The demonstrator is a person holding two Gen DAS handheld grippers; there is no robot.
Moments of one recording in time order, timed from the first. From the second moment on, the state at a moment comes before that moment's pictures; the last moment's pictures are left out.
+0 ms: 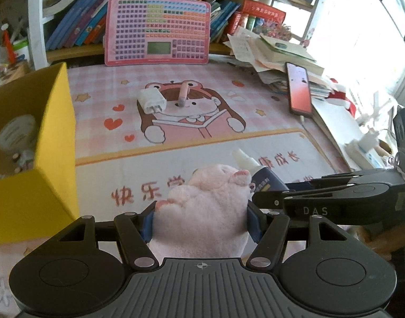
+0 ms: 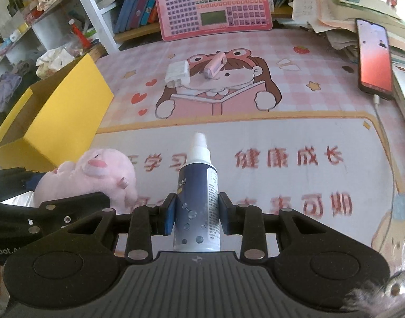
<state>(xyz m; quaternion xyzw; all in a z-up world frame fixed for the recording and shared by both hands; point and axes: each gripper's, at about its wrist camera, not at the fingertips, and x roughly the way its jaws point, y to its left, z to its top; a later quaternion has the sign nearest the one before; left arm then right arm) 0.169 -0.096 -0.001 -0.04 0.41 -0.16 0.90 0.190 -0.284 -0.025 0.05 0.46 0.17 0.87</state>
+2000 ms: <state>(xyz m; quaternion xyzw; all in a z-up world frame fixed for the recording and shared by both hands) -0.002 0.124 0.006 -0.11 0.38 -0.03 0.92 0.048 -0.038 -0.007 -0.07 0.43 0.33 0.84</state>
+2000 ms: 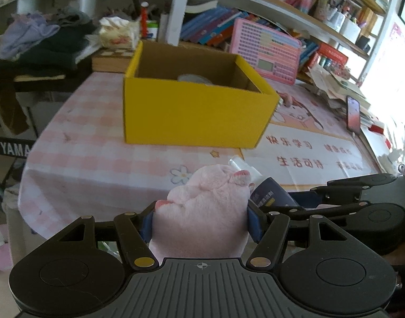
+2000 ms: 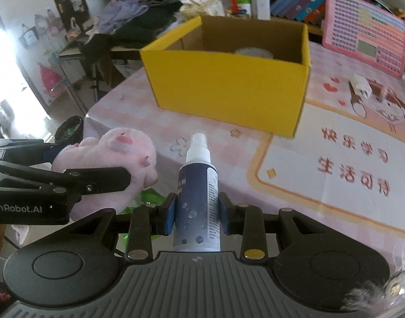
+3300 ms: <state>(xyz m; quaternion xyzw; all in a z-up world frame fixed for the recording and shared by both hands) 0.206 0.136 0.032 -0.03 0.33 0.06 0.94 0.300 0.019 0.035 -0.18 0.34 0.39 0.84</state>
